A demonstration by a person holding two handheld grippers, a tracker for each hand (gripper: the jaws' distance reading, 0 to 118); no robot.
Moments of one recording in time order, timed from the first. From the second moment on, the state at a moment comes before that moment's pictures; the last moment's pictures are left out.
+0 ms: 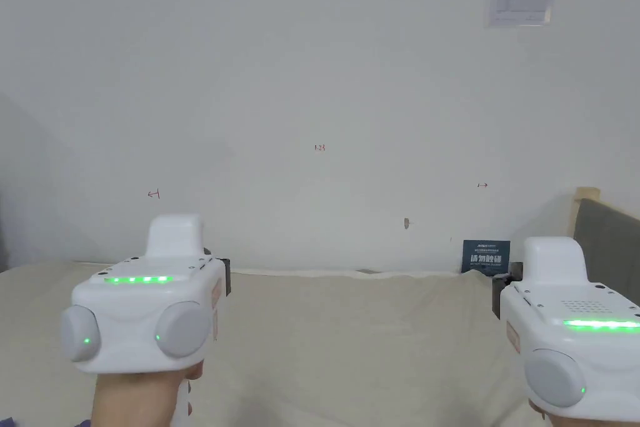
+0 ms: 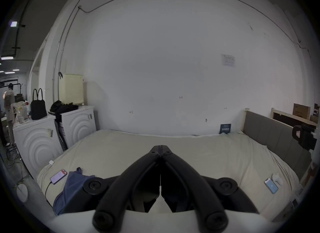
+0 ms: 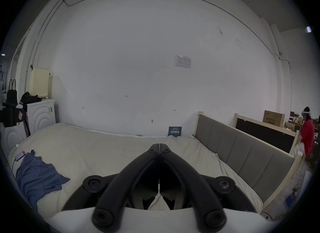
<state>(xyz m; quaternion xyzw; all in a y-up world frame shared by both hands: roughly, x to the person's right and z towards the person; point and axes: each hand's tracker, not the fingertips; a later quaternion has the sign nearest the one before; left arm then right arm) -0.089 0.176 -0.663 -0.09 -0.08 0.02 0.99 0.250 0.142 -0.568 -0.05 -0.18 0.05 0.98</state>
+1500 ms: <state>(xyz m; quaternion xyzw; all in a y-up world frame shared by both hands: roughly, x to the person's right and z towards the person) -0.352 0.104 -0.604 -0.19 0.11 -0.01 0.98 0.016 0.094 -0.667 -0.12 0.06 0.03 0.99</state>
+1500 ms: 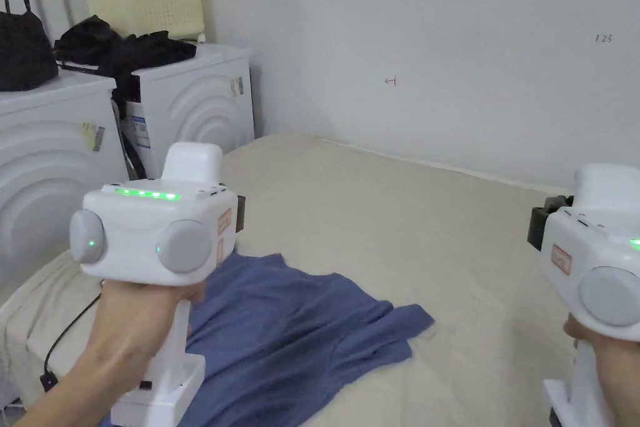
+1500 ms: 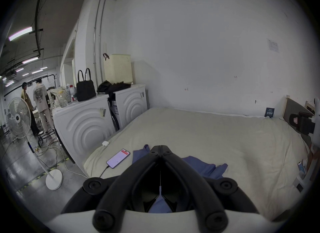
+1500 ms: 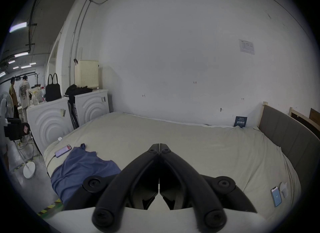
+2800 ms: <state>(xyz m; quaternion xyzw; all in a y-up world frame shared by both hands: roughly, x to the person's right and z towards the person) -0.315 -0.110 -0.733 -0.46 0.03 -0.01 0.89 0.097 -0.041 -0.609 -0.25 0.04 0.04 0.97</state>
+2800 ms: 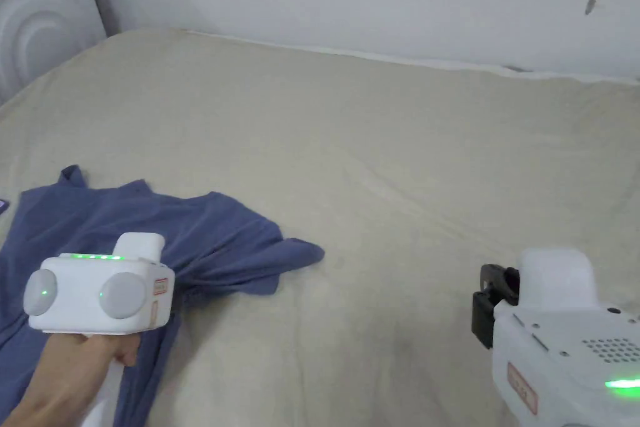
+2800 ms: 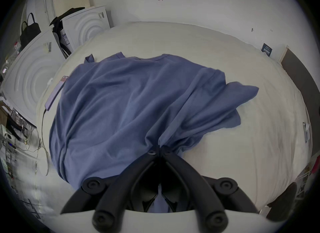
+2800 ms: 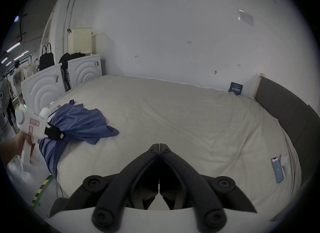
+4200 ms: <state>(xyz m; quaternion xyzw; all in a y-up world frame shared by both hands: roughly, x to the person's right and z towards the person) 0.135 -0.038 -0.739 -0.40 -0.34 -0.11 0.84 0.328 -0.023 -0.493 -0.27 -0.16 -0.07 0.95</state>
